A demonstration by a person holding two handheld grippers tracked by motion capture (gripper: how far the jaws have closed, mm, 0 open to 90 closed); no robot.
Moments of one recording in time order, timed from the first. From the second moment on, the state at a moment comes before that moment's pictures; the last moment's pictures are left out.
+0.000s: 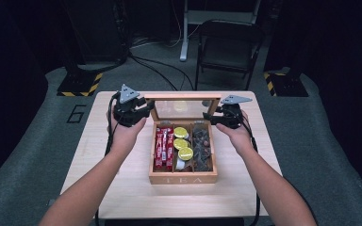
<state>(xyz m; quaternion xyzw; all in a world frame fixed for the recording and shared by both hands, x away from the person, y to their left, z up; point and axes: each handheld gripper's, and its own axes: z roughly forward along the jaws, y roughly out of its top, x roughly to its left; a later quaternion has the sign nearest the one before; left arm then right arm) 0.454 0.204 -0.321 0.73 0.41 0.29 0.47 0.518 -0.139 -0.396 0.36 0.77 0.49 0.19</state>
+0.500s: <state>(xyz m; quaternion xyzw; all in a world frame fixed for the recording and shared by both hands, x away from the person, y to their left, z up) 0.436 0.206 -0.328 0.73 0.40 0.28 0.48 0.492 -0.152 -0.376 0.34 0.78 0.49 0.20</state>
